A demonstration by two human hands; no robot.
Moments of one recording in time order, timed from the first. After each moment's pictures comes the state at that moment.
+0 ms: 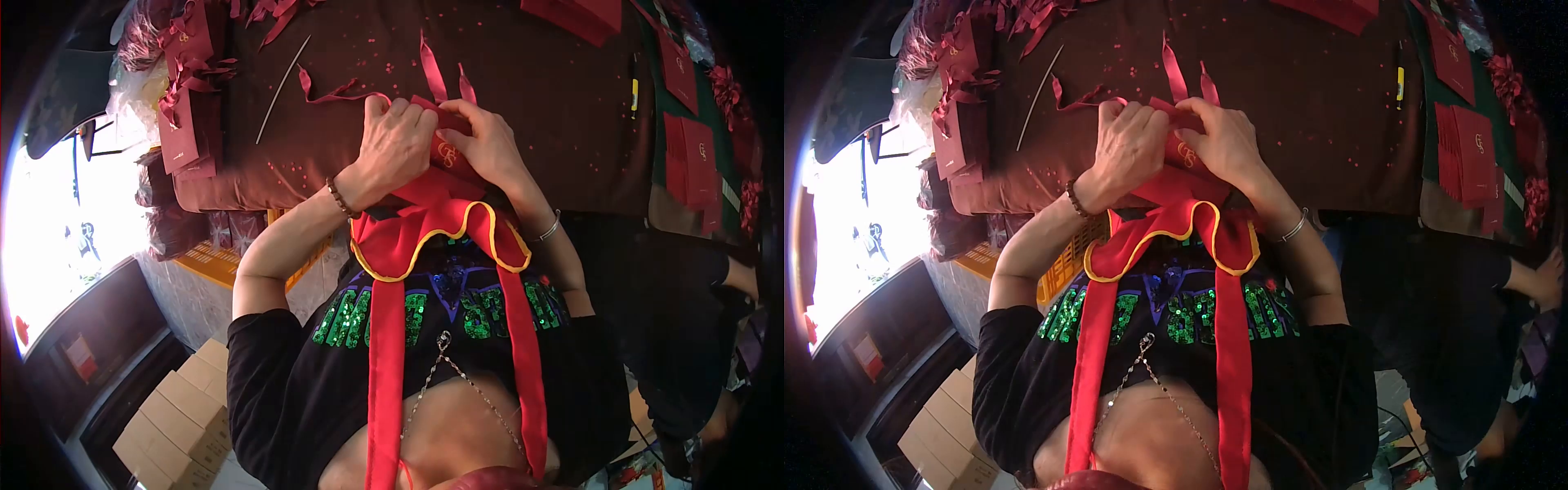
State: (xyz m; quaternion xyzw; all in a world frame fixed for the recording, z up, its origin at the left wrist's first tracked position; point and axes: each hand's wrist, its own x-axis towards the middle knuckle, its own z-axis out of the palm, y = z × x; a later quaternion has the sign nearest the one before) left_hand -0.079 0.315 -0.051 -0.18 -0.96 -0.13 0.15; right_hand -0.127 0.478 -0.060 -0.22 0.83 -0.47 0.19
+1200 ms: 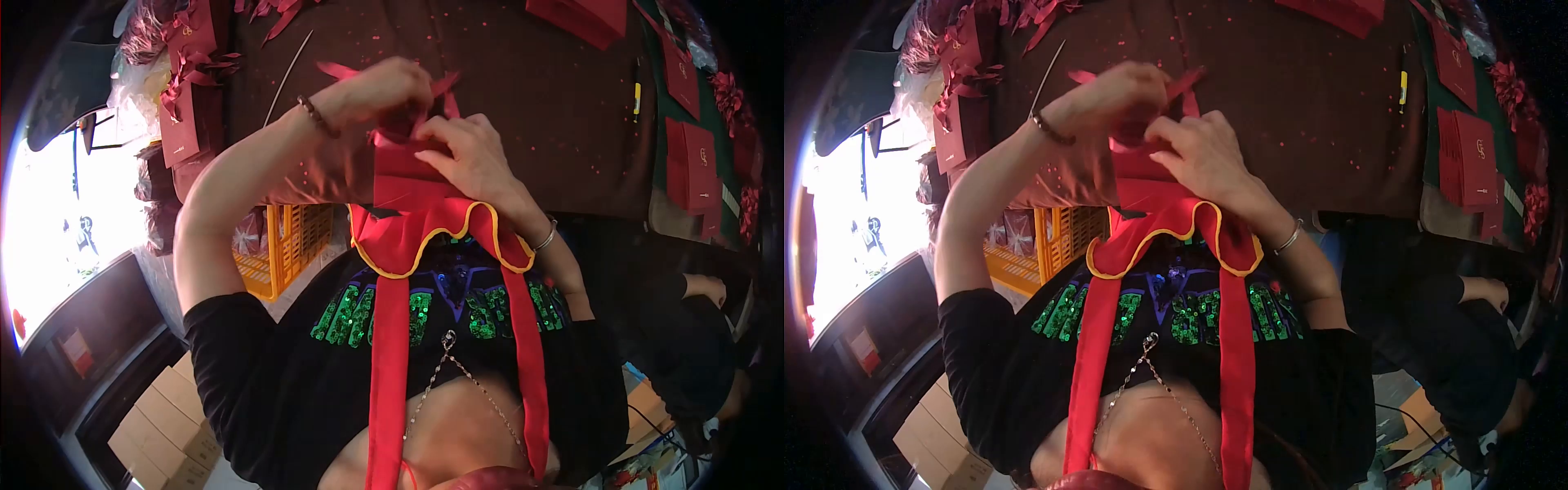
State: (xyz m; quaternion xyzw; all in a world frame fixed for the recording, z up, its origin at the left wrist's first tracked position) left_hand -0.149 0.270 -0.027 -0.11 -0.77 -0.54 -0.32; right_hand -0.110 0.468 -0.049 -0.39 0.80 -0.44 0.07
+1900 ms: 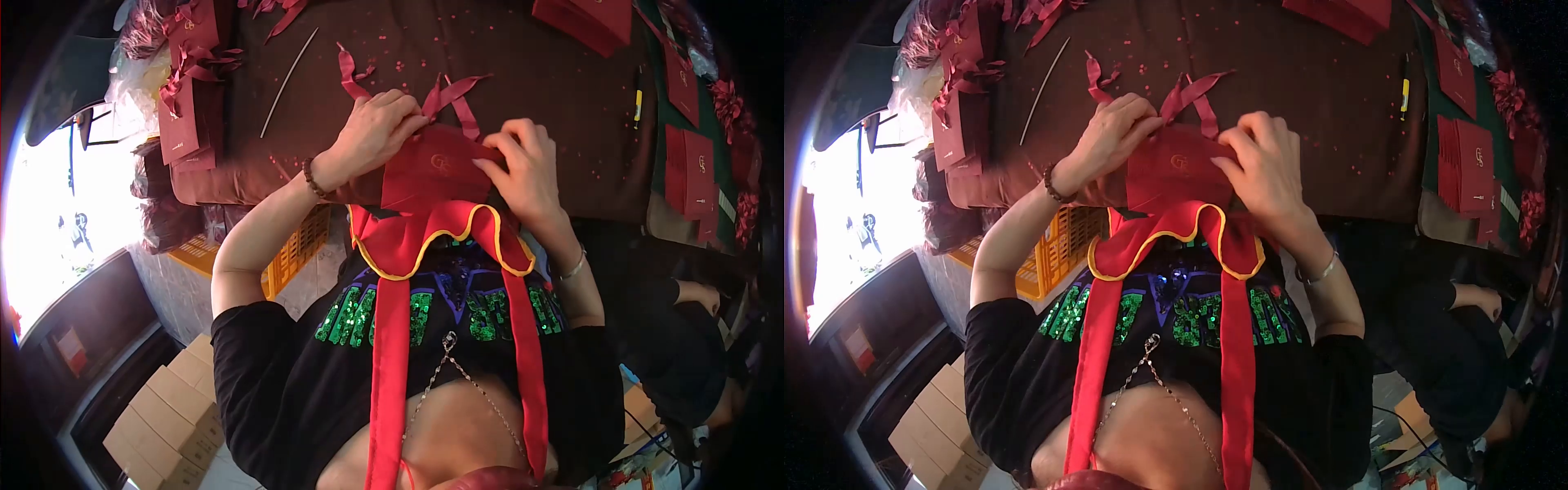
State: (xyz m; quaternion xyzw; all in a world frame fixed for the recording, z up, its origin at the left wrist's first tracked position) left_hand -0.082 0.276 -0.046 -0.12 -0.94 -0.31 -0.01; right_hand -0.106 0.518 -0.037 -0.35 0.89 -0.29 -0.02
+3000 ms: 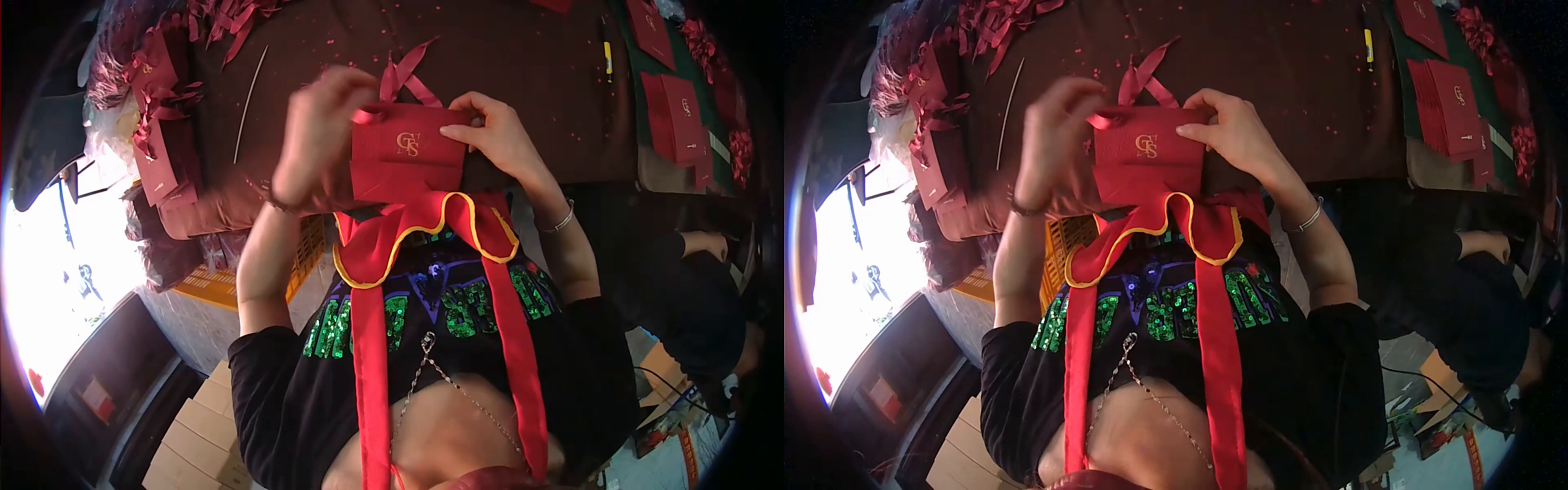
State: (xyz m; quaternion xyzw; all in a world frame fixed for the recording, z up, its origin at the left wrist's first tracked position) left_hand -0.094 0.288 -0.020 0.00 -0.89 -0.46 0.05; right_hand -0.125 0.524 -0.055 -0.10 0.77 -0.56 0.29
